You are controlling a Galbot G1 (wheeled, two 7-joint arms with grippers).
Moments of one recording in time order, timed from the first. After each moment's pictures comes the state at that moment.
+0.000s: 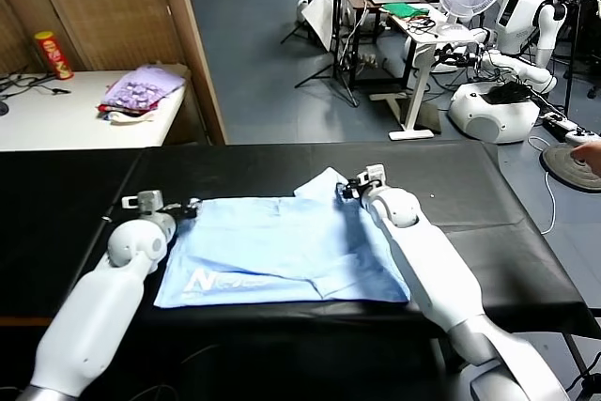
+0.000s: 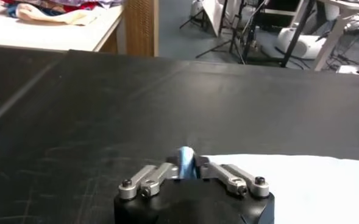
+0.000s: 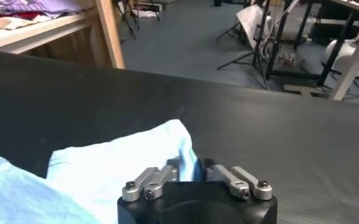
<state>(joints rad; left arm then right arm) 0.75 -1.02 -0.27 -1.43 -0.80 0.61 -0.21 -0.46 1.35 0.06 1.10 0.40 -0.53 -0.04</state>
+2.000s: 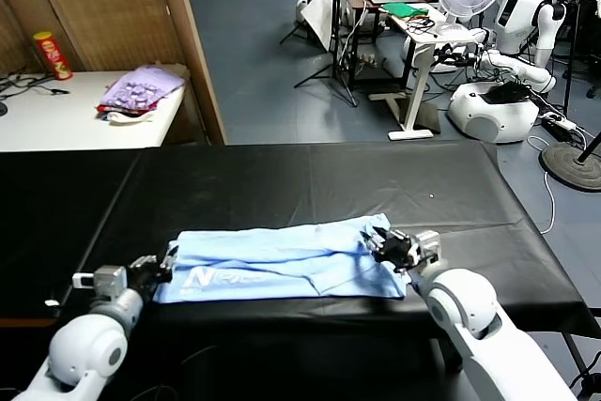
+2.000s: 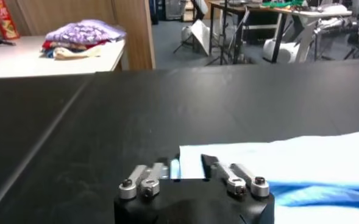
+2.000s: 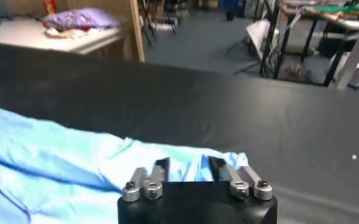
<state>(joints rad) 1.40 -0.97 -0.60 -2.03 -0.67 0.55 -0.21 -1.06 1.05 0.31 1.94 0.51 -0.62 0.05</state>
